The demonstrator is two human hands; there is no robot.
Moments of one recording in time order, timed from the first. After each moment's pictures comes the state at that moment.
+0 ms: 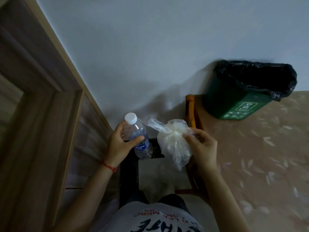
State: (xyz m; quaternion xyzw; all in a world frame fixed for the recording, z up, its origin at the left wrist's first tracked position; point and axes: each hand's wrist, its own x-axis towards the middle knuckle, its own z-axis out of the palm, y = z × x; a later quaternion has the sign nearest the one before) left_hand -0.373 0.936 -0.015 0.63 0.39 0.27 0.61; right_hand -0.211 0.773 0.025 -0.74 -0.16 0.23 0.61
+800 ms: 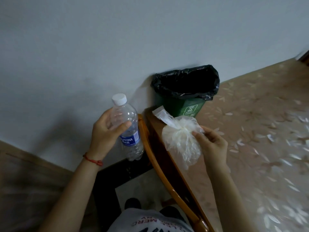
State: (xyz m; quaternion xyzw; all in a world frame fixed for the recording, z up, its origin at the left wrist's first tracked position) left_hand -0.204 0.948 0.056 0.70 0.19 0.27 0.63; right_hand -0.108 0.706 0.066 -0.71 0.01 0.06 0.70
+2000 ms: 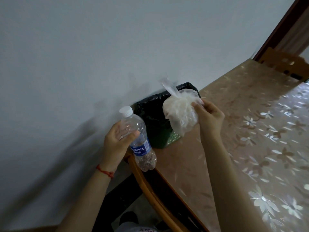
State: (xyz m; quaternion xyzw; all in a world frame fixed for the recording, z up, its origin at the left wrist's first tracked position) left_hand -0.088 0.973 0.054 0.68 0.15 0.19 0.69; right_hand 0.020 0.767 0.115 -0.68 0.09 -0.10 0.72
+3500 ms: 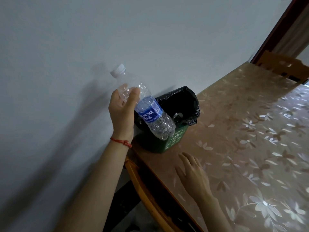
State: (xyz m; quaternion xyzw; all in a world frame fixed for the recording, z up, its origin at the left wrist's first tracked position) left_hand -0.023 0.948 0.137 0.56 0.15 0.31 0.76; right_hand -0.064 0.727 -0.014 -0.96 -0.20 -0.10 0.17
